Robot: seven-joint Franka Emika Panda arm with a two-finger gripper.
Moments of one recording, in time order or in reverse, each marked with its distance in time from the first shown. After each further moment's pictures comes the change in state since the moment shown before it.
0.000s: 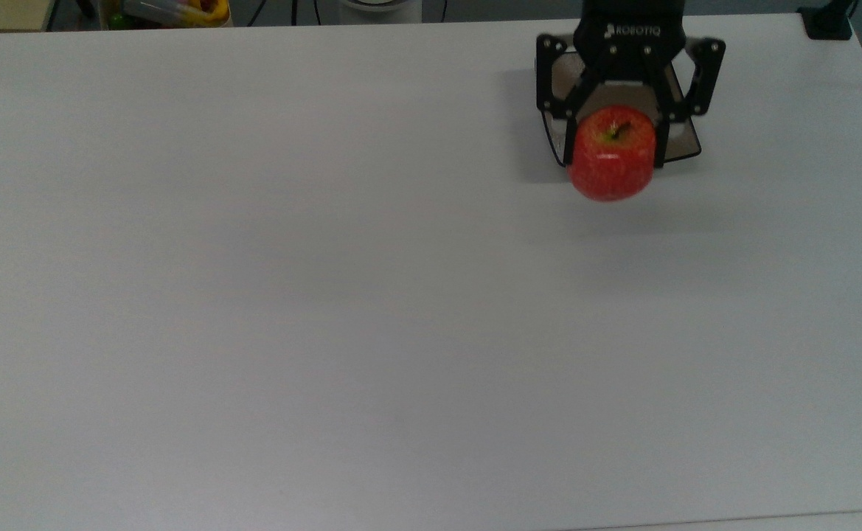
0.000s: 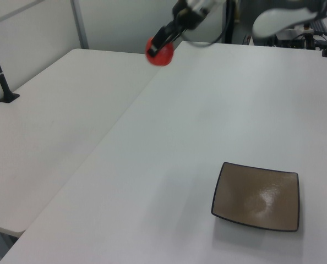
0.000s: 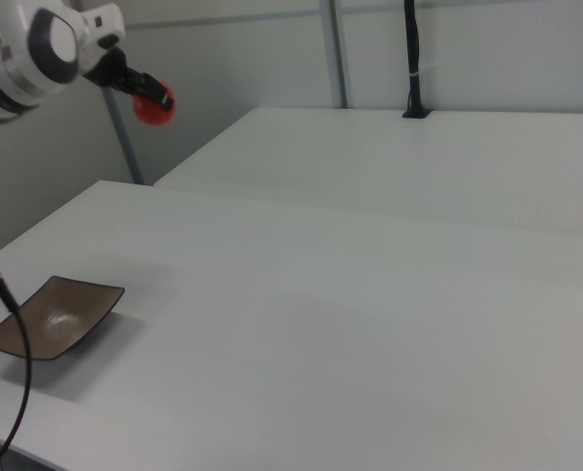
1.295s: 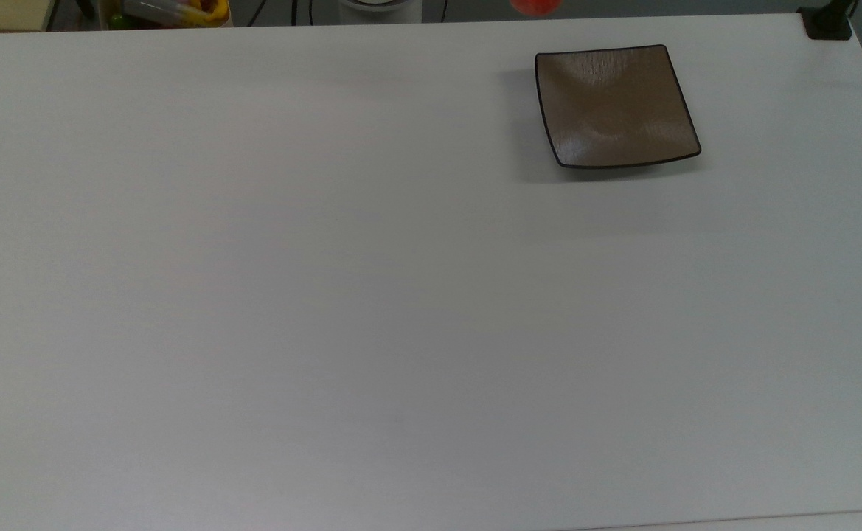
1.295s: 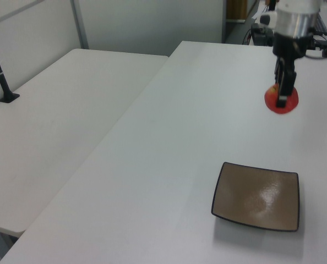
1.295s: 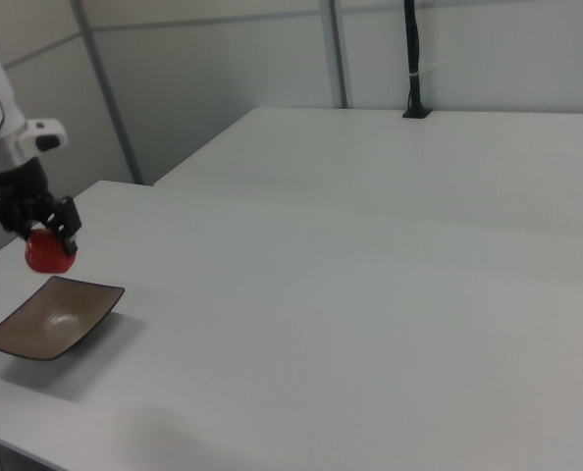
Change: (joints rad) arm 0.005 -0.535 0.077 -0.694 0.406 -0.422 -0.479
